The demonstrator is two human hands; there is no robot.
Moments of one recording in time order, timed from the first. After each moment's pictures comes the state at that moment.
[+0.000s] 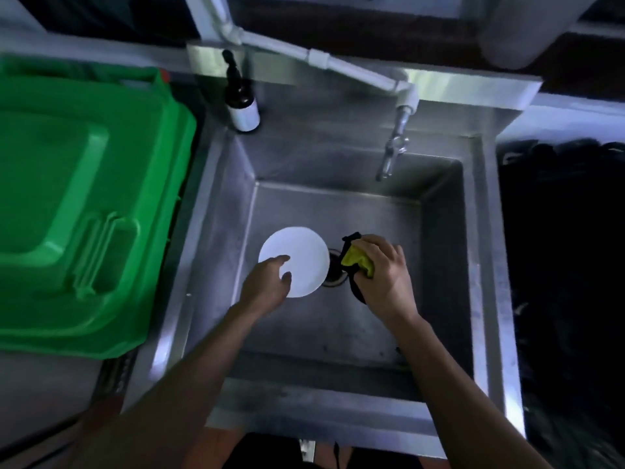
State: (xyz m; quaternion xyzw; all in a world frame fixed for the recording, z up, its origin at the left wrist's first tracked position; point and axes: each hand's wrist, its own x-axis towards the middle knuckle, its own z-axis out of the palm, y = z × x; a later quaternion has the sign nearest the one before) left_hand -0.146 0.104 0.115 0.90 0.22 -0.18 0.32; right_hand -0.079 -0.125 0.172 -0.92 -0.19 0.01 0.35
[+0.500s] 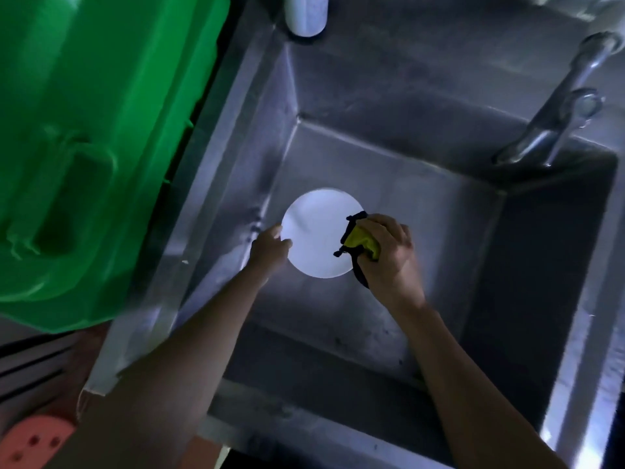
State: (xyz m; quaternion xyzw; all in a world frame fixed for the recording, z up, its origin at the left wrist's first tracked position) left_hand -0.131 0.153 -0.021 0.73 0.46 -0.19 0.47; right_hand -0.042 -0.056 0.063 -0.89 -0.26 0.09 0.37
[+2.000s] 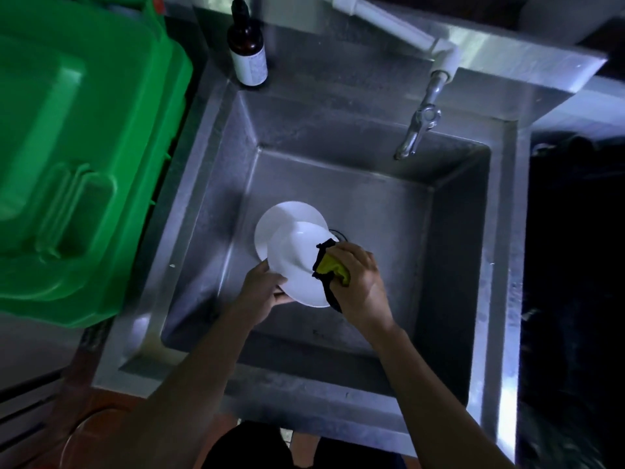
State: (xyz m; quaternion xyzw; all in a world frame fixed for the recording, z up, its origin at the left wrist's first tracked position) left_hand -0.176 0.077 0.073 0.43 0.46 -0.15 0.76; right_hand -0.107 -0.110 0.131 -0.89 -0.21 0.11 0.39
